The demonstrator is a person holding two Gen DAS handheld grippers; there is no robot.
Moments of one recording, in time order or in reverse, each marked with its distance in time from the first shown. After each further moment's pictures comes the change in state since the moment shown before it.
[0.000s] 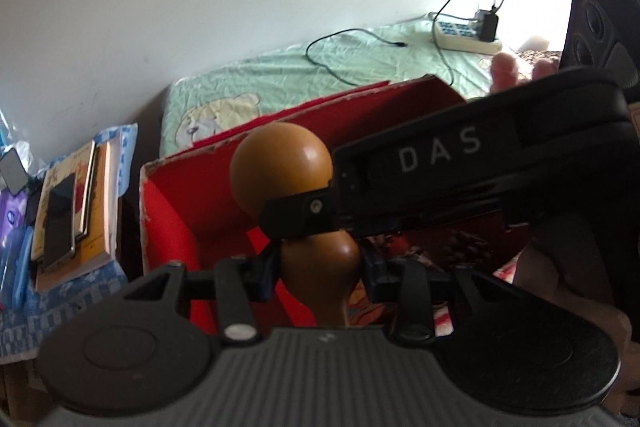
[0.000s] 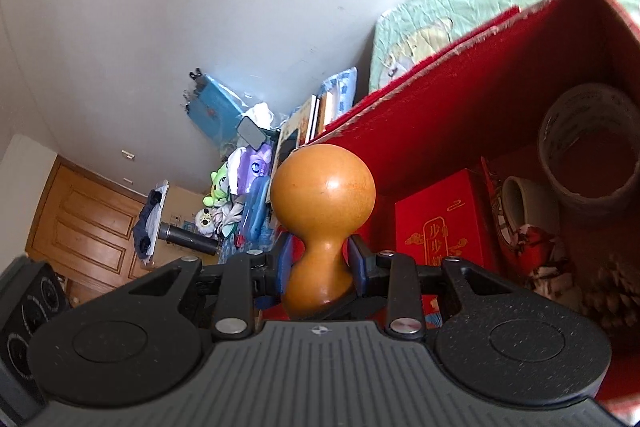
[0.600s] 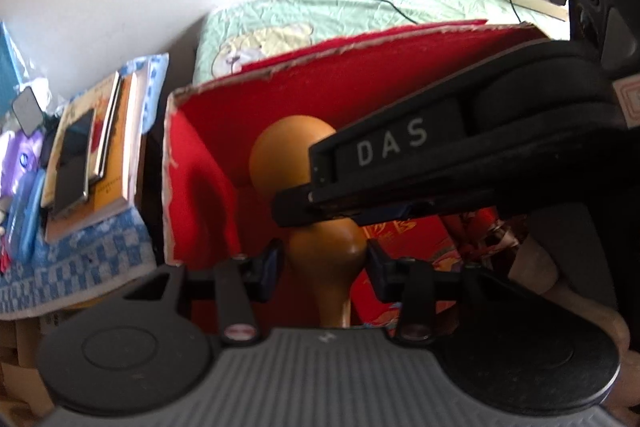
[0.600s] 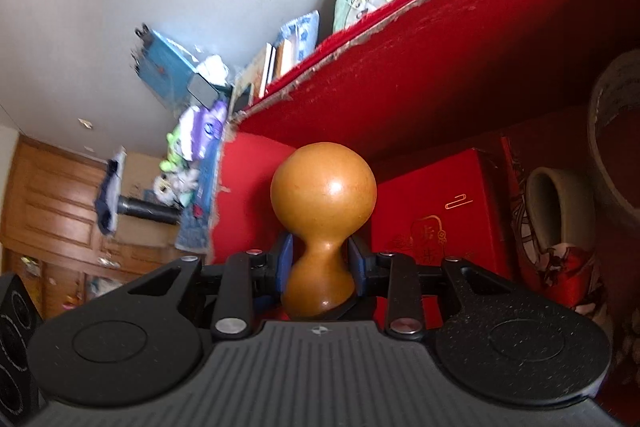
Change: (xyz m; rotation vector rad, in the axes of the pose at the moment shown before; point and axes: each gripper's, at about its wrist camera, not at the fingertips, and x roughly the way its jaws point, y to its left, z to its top) left arm 0.053 0.036 -0.002 -0.090 0.182 0.083; right arm 0.060 -0.007 0.011 0.013 0.168 -0.121
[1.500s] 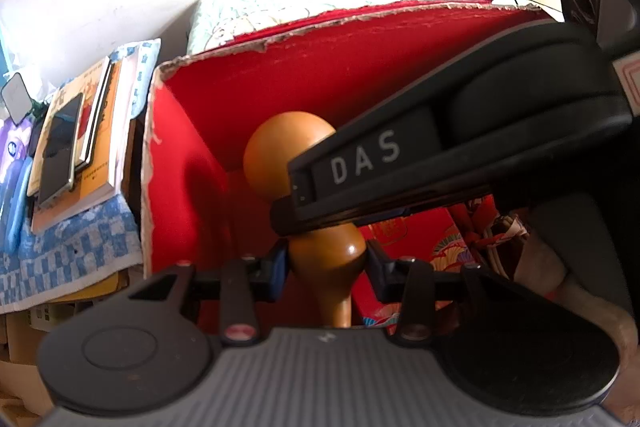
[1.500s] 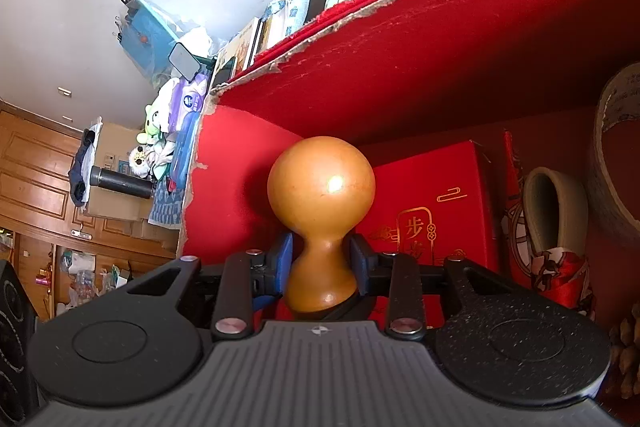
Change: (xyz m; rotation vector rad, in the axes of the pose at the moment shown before) left arm 0.013 0.004 -0.009 -0.003 0.013 -0.022; right arm 0.006 0.000 0.000 -0.049 0.057 -0.072
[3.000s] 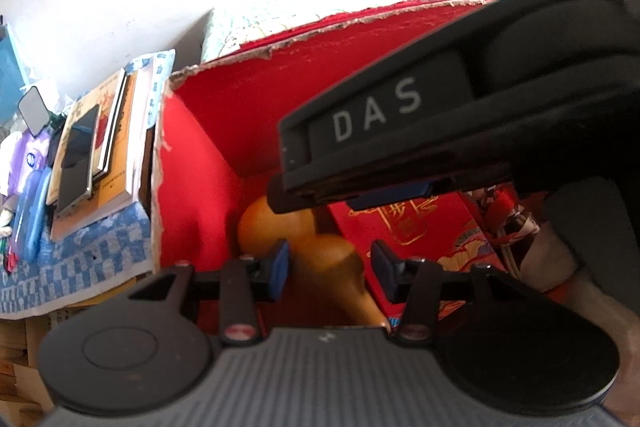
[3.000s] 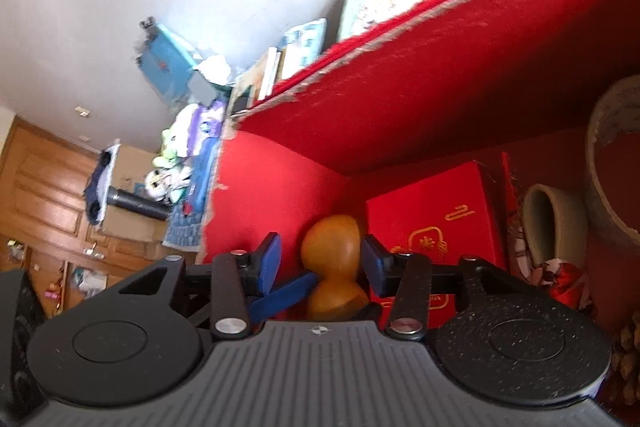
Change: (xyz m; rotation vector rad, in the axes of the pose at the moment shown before) left arm 0.001 -0.005 0.000 0.022 -0.014 0.076; right arm -0.008 0.003 -0.003 -0.024 -0.100 0.060
